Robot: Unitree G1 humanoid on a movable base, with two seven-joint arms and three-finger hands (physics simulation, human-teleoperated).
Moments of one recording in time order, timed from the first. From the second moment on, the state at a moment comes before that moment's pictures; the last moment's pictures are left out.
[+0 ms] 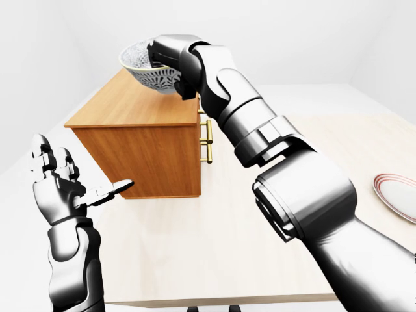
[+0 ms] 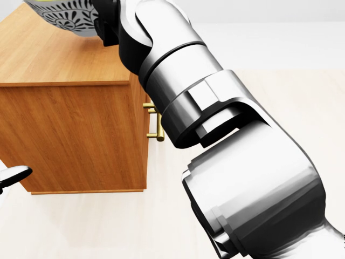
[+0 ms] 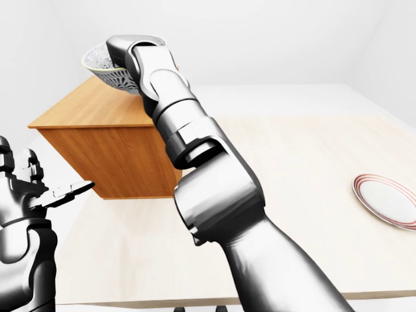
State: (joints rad) left arm -0.05 0.16 0.40 -0.36 -0.22 0.09 0.15; right arm -1.77 0.09 0.07 1.25 -1.10 0.09 0.35
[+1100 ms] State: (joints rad) left arm -0.05 0.16 0.40 -0.35 -0.23 0.09 0.15; right arm -1.72 0.13 0.06 1.24 -1.00 0.09 0.35
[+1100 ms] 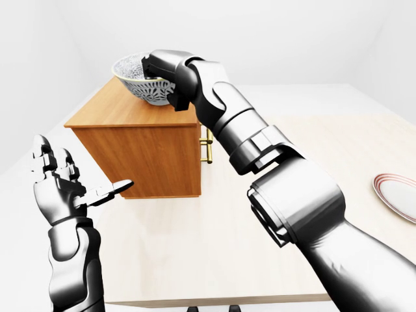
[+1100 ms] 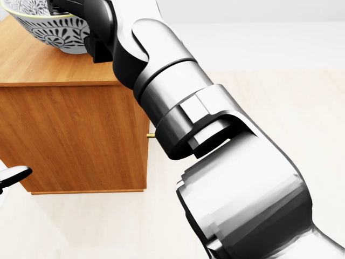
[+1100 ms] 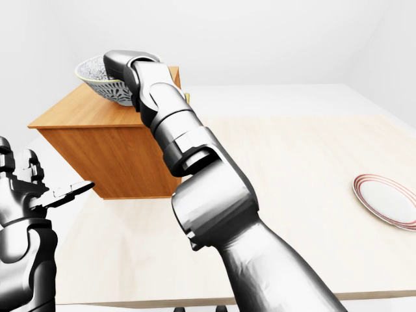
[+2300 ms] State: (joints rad) left arm -0.04 0.16 0.40 -0.35 -0.22 0.09 0.15; right arm -2.09 0.10 -0.02 1.07 -0.66 0.09 0.22
